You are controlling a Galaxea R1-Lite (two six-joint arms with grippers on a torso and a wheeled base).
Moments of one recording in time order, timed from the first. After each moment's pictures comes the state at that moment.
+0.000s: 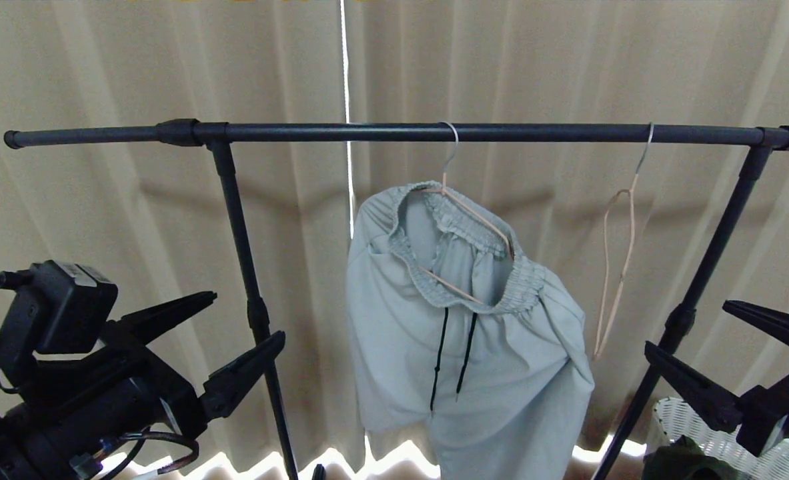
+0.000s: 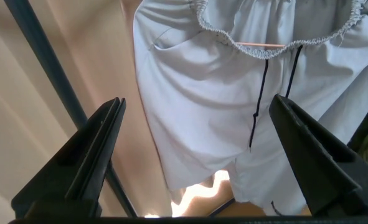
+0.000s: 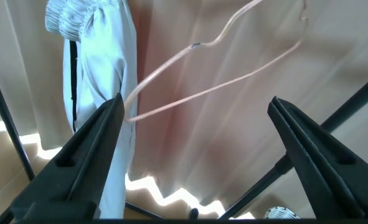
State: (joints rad) left arm -0.51 1.28 -0.23 -0.99 -0.02 0.09; right arm 0.50 1.05 -0.27 -0.63 -0.24 -0.16
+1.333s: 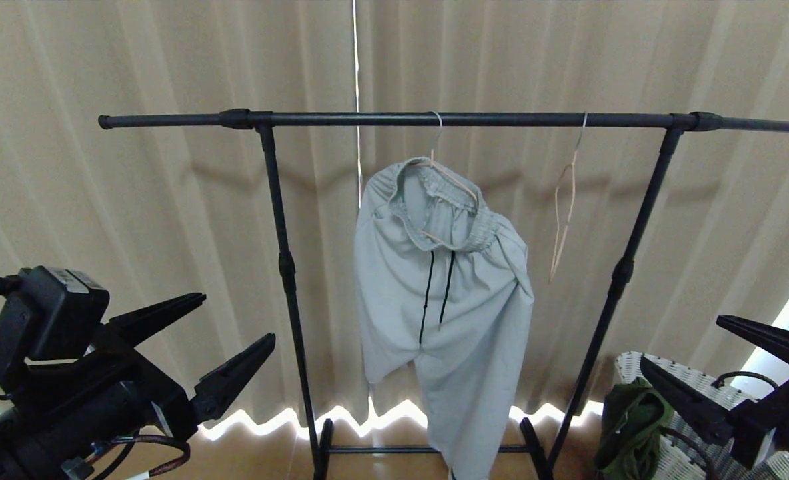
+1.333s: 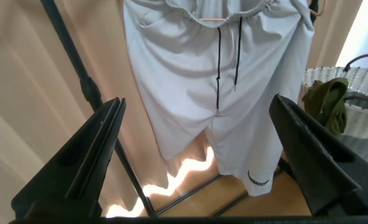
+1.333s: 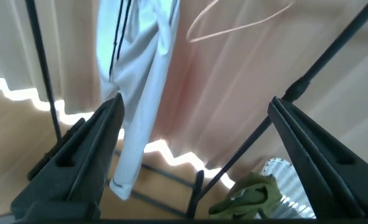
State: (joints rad) left arm -0.48 1.27 -0.21 -1.00 -0.02 0.12; right arm 0.50 1.06 -0.23 -0.63 -0.24 -0.16
